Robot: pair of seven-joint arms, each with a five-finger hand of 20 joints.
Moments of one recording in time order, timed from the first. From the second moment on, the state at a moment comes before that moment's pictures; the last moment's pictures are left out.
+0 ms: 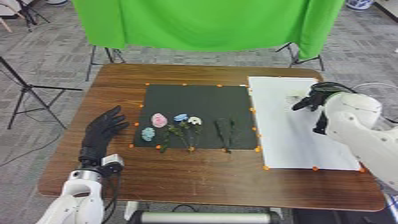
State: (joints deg) left arm 113.8 -61.4 -87.4 -105.1 53.5 11.4 15.4; right arm -64.0 -36.6 53.9 -93.7 -107.2 -18.9 47.3
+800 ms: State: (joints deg) left arm 113.8 -61.3 -87.4 -105.1 53.6 11.4 15.1; right arm -69.1 -36.7 49.2 -93.2 -115.2 7.4 44.1
